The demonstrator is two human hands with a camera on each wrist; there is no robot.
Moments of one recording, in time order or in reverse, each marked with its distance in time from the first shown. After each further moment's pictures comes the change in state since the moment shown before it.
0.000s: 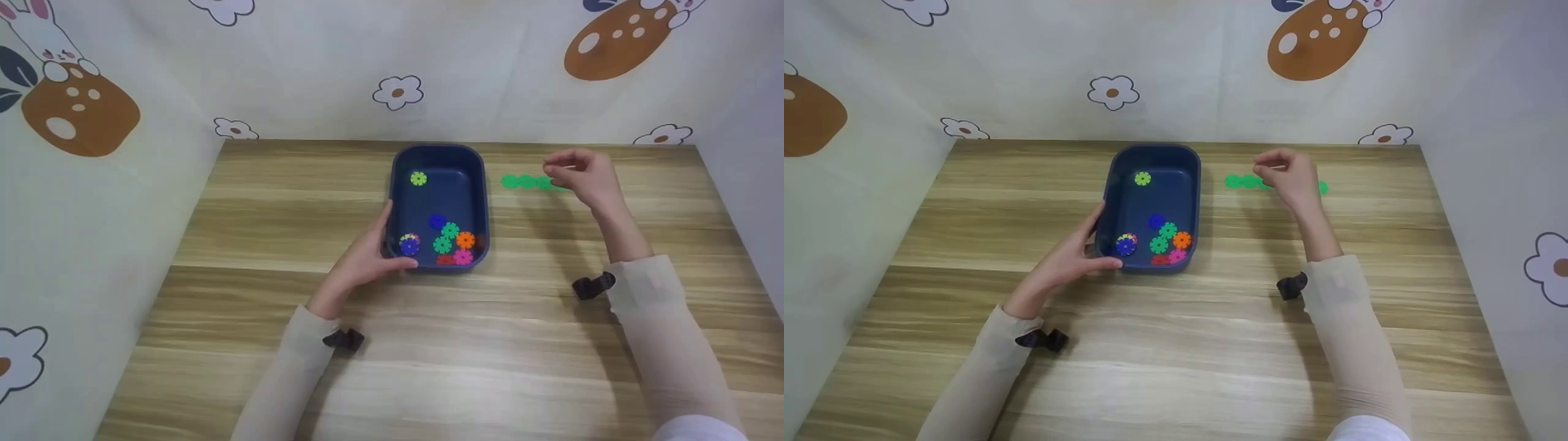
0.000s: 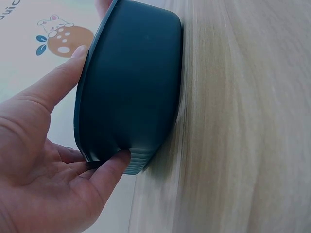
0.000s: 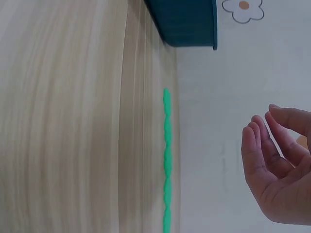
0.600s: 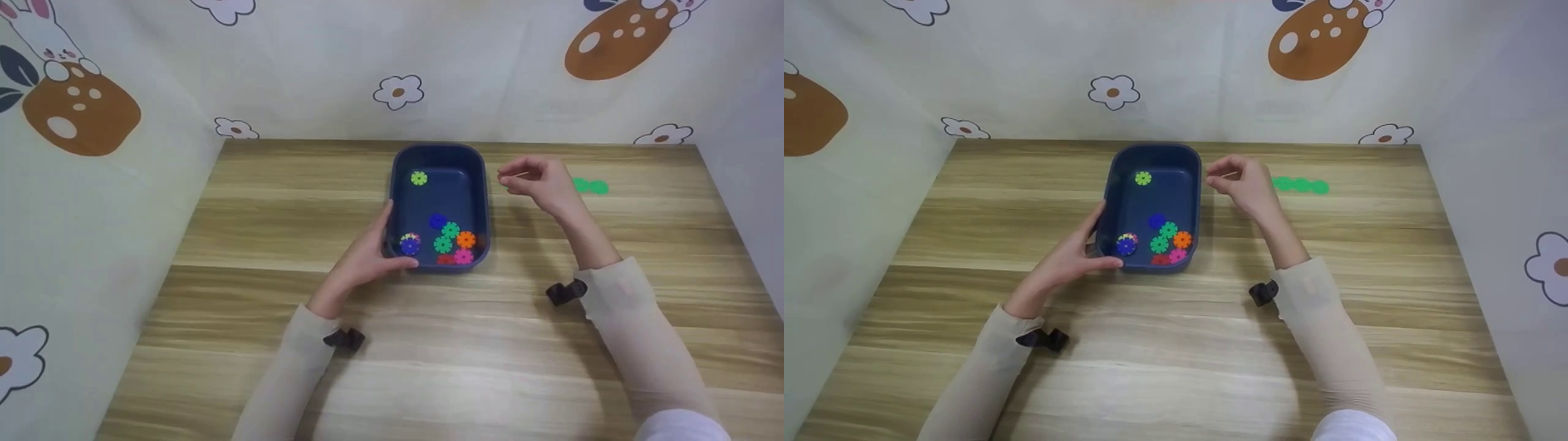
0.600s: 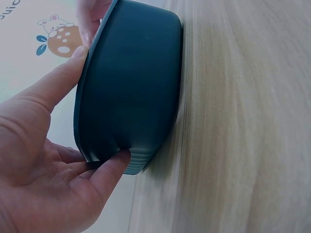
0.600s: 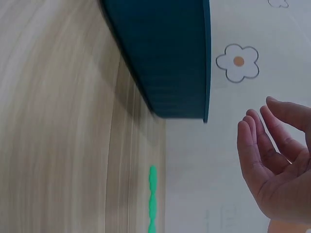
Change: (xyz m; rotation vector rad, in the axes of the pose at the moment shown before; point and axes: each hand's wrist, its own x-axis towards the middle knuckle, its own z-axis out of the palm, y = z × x) left_hand 0.000 0.000 -0.001 -0.009 -0.001 0.018; right_hand -0.012 -0.025 0.053 0.028 -0.193 -0.101
